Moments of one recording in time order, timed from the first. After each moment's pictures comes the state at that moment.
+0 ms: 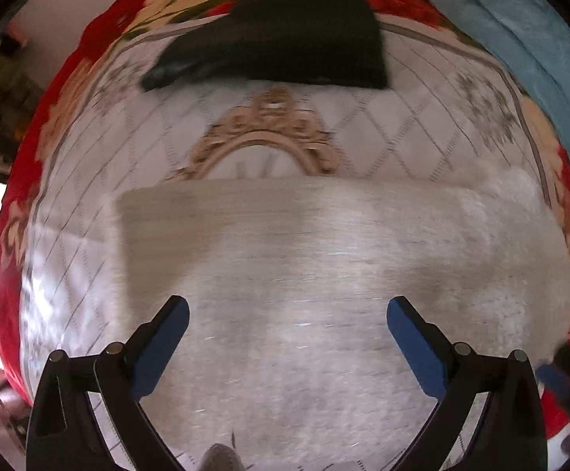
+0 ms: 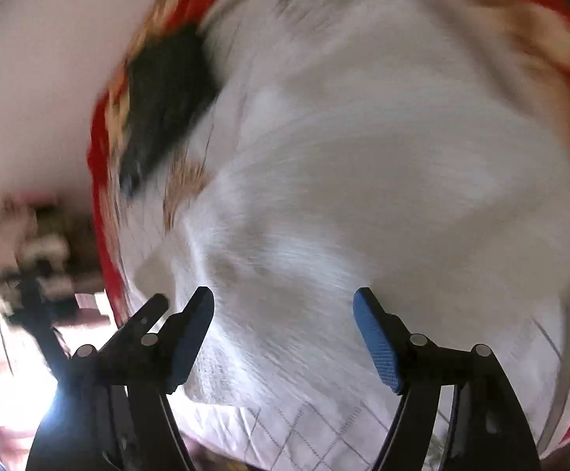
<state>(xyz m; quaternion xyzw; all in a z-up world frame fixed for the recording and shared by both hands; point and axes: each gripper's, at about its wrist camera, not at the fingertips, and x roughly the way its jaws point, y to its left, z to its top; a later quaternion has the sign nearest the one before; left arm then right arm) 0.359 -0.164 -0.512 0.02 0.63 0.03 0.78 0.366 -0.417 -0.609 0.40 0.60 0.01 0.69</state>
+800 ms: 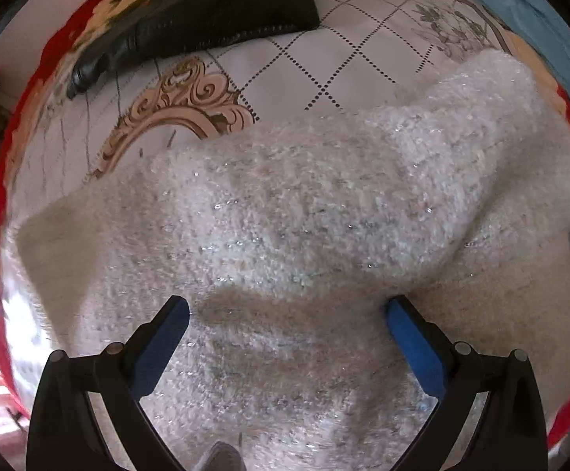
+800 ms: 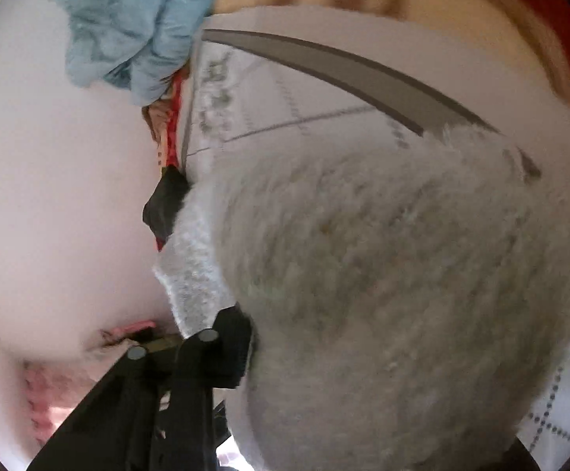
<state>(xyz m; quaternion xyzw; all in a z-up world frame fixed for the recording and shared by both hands) 0.371 -0.214 -0.573 0.04 0.65 0.00 0.76 0.425 -0.469 -0.690 0.58 0.44 0.03 0.68</state>
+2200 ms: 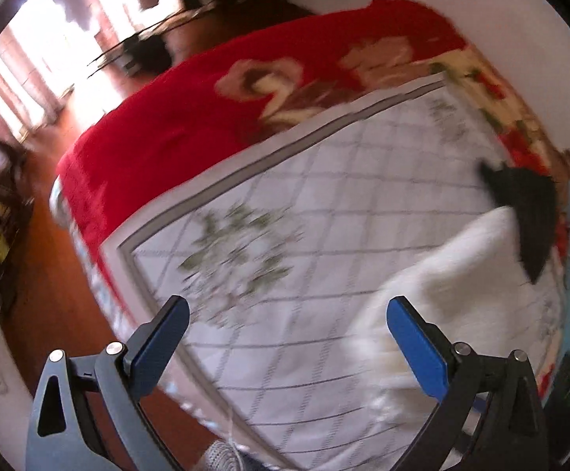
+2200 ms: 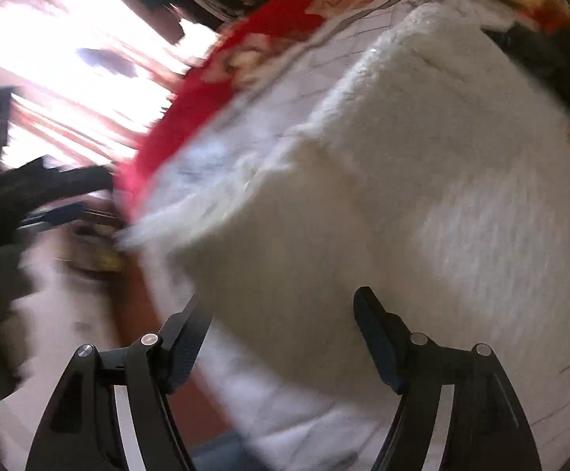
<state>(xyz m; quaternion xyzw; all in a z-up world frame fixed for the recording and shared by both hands) 0.146 0.196 -0.414 -0.30 0.53 0.28 0.74 0.292 0.030 -0.560 -0.01 0.65 0.48 0.59</state>
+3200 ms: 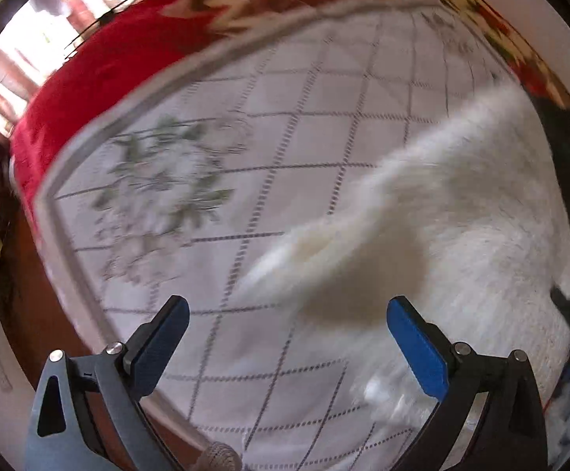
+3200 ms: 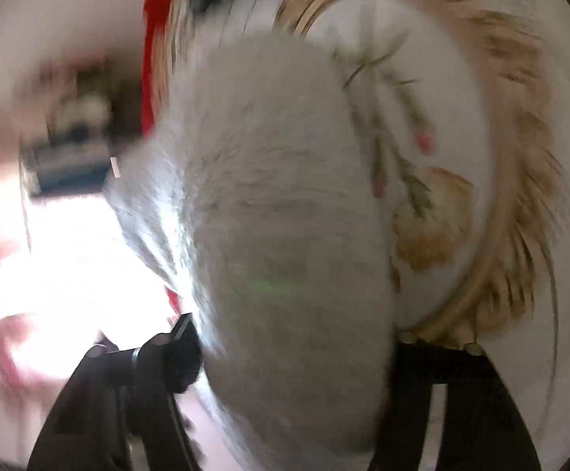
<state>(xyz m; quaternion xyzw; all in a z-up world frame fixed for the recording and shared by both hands) 0.154 0.166 -0.523 -0.29 0.60 0.27 0.70 0.381 -0.113 -0.704 0.38 0.68 0.23 0.58</state>
